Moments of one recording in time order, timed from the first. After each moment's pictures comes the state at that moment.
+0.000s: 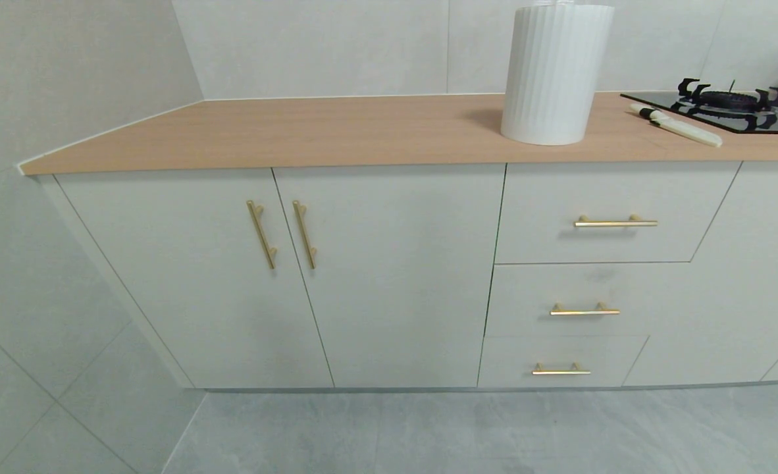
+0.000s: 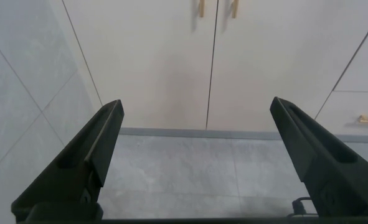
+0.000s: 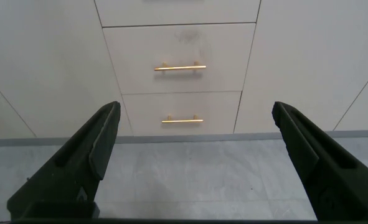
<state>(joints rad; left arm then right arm) 0.00 0.00 0.00 0.00 0.03 0.00 0.00 0.00 0.00 -0.01 -0.03 0.01</state>
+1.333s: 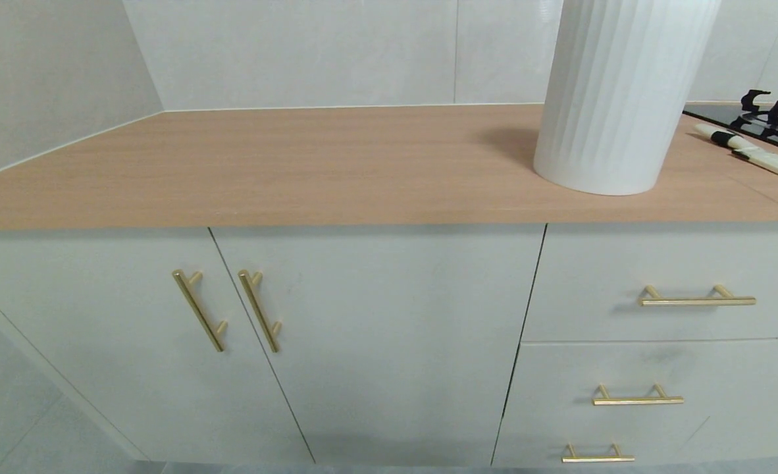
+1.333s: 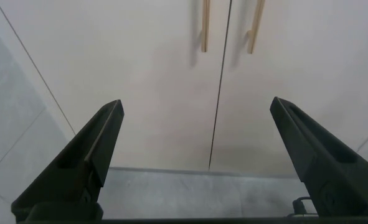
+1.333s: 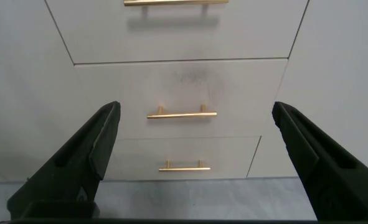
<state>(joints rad) 0.00 0.00 0.00 0.00 0.03 -0.01 0.00 0.00 0.00 -0.01 -0.03 0.01</state>
